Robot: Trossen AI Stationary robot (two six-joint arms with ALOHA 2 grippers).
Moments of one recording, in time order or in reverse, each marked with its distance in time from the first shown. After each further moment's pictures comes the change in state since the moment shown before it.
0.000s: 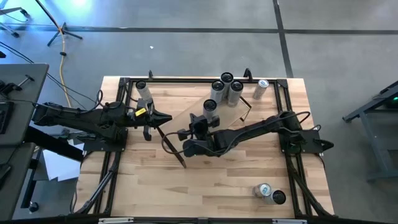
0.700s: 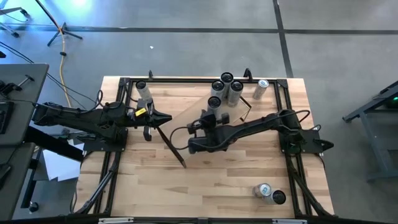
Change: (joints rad) left arm 0.000 0.000 0.000 0.000 -0.004 0.034; right arm -0.038 -0.003 0.000 -0.470 0.006 0.374
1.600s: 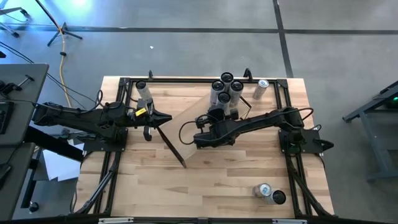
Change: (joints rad) left arm 0.000 0.000 0.000 -0.001 -0.001 -0.006; right arm -0.026 -0.045 0.000 -0.290 -0.031 0.166
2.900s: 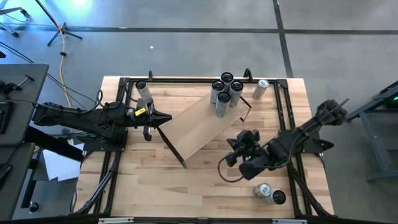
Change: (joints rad) left arm 0.000 0.000 0.000 0.010 0.000 -0.003; right arm 0.384 -0.540 -0.541 0.480 -0.290 -0.185
